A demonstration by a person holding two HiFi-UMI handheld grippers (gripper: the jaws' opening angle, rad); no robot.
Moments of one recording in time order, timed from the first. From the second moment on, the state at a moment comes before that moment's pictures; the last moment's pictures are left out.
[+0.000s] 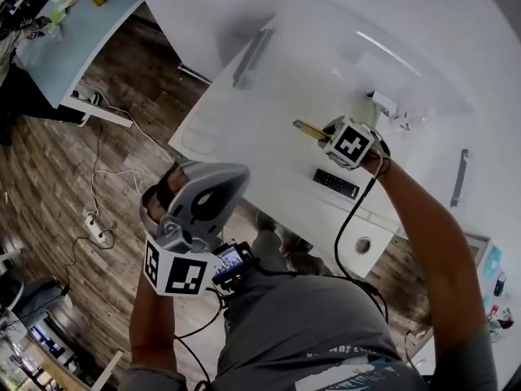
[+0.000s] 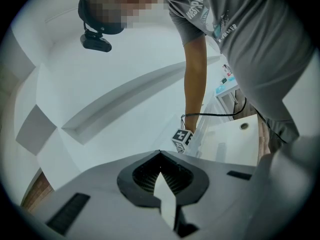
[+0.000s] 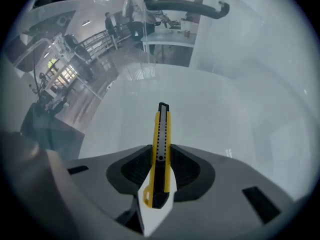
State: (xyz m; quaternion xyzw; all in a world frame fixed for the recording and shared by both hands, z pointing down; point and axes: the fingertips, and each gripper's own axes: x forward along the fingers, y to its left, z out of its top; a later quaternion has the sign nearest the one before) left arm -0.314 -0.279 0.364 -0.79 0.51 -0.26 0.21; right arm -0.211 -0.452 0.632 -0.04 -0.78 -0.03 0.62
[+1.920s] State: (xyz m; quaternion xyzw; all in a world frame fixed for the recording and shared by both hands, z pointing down) left arm -0.134 -0.232 0.266 -0.79 0.46 -0.26 0.31; right arm -0.051 -0.249 0.265 0.10 -0.94 -0.26 0.18
